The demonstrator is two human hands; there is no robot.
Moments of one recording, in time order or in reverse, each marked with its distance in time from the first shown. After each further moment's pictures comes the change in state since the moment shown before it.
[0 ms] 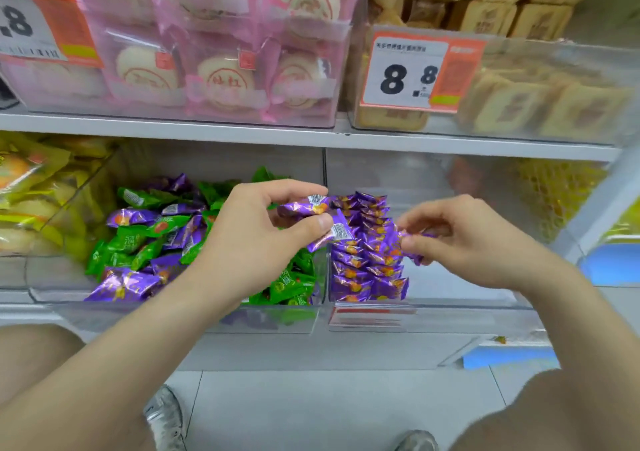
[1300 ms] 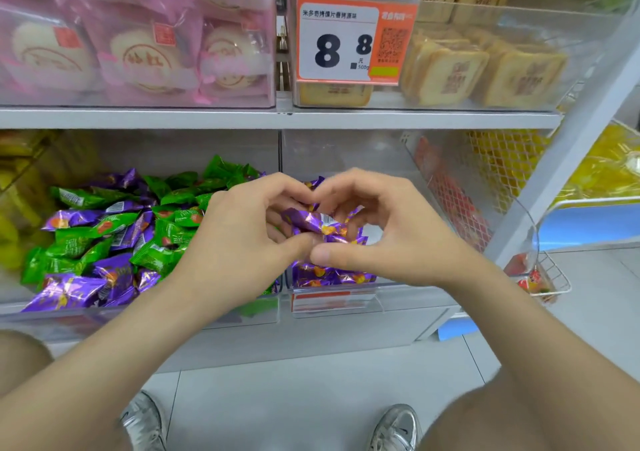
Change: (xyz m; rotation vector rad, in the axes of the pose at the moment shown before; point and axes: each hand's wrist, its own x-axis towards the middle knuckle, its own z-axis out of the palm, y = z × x) left_hand -0.001 0.002 0.039 0.235 -0.098 0.211; right_hand -0.016 -0.020 0.030 0.308 0.097 -0.278
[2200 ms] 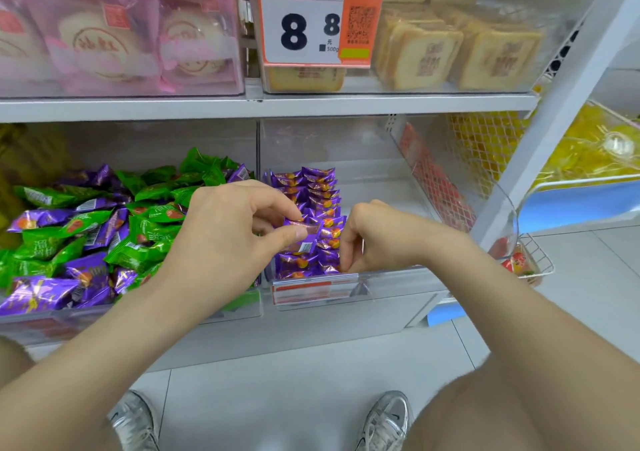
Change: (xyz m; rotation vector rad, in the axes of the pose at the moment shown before) left_hand -0.001 -0.002 0.013 0.118 0.006 0.048; right_hand 0.006 0.063 -0.017 -0.603 -0.477 0.308
